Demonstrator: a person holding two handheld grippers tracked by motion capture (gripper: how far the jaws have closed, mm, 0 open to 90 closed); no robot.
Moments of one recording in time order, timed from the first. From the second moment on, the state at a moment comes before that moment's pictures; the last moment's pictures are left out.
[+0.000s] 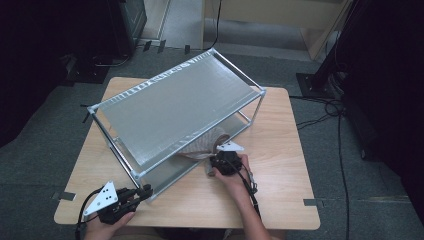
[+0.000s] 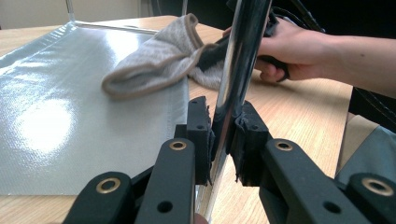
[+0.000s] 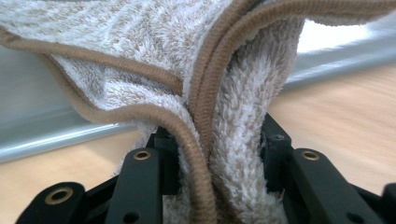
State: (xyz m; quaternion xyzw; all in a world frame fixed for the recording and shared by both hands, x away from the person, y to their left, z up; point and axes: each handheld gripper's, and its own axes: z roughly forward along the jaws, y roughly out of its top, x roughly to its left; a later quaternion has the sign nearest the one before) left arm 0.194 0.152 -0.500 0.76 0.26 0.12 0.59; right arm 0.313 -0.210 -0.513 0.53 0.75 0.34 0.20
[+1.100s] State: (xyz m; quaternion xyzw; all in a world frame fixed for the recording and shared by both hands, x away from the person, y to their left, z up) left arm 0.193 0.150 -0.501 0.76 0.26 0.12 0.59; right arm 0.290 -0.239 -0.403 0.49 0.61 0.50 0.38
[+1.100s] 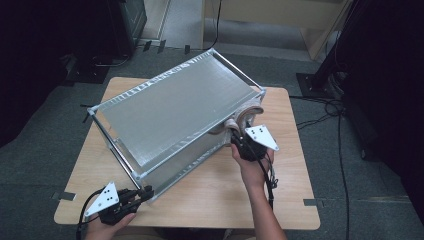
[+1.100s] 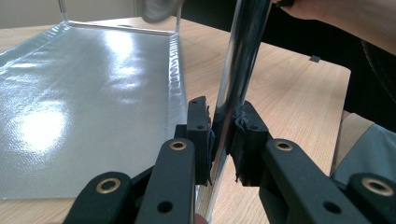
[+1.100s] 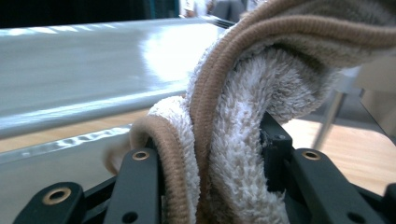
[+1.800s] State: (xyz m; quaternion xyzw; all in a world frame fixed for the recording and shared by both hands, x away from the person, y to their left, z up) left arm 0.189 0.140 -0.501 0.76 0.25 0.12 0.58; right arm 0.235 -0.253 -0.454 0.48 0.66 0.47 0.32
